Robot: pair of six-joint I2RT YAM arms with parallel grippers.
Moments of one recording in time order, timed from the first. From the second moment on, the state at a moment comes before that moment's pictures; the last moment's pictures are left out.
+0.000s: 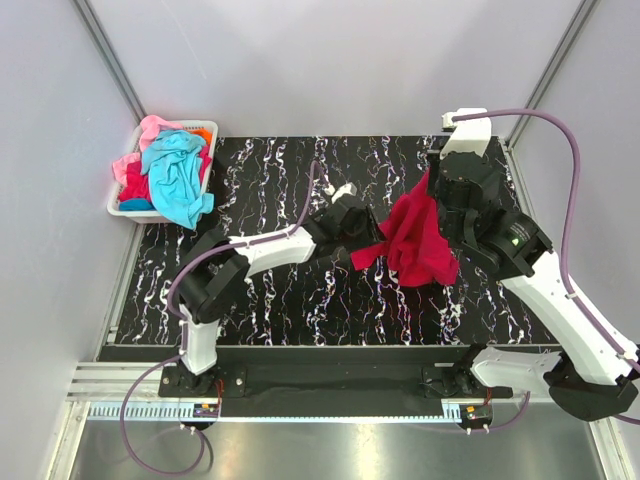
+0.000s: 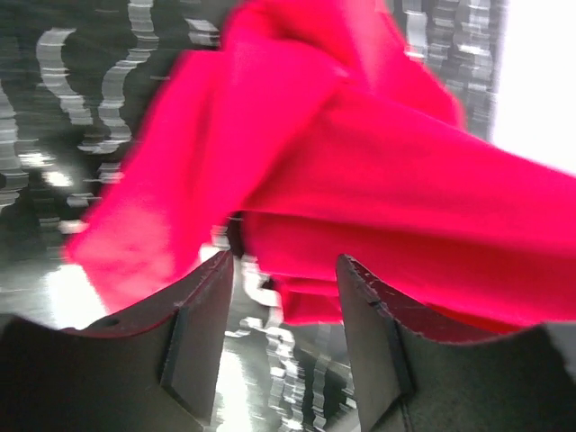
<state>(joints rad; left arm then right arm) -0.84 1.93 1.32 -0.05 -0.01 -1.02 0.76 1.15 1.55 -0.60 0.87 0.09</state>
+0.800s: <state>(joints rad) -0.84 2.10 1.47 -0.16 -0.11 -0.96 0.76 1.14 1.51 -0.63 0.87 0.13</state>
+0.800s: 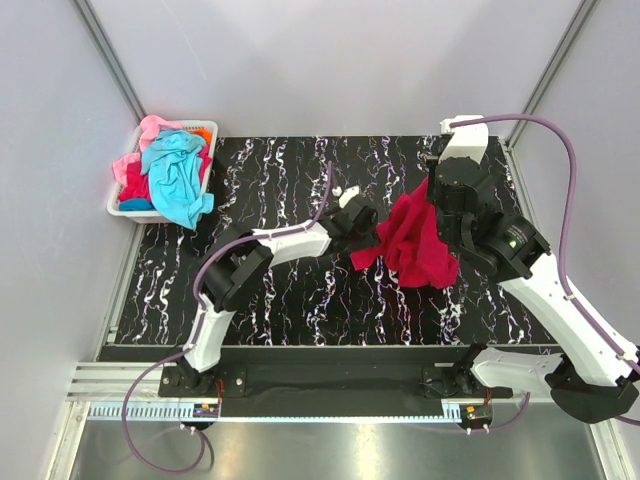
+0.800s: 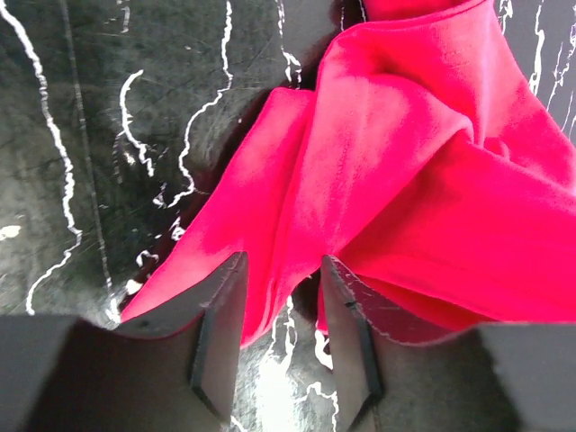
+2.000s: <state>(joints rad) -0.76 1.24 1.32 -0.43 -0.49 -0.75 0.76 1.05 1.49 -0.73 0.93 0.21</state>
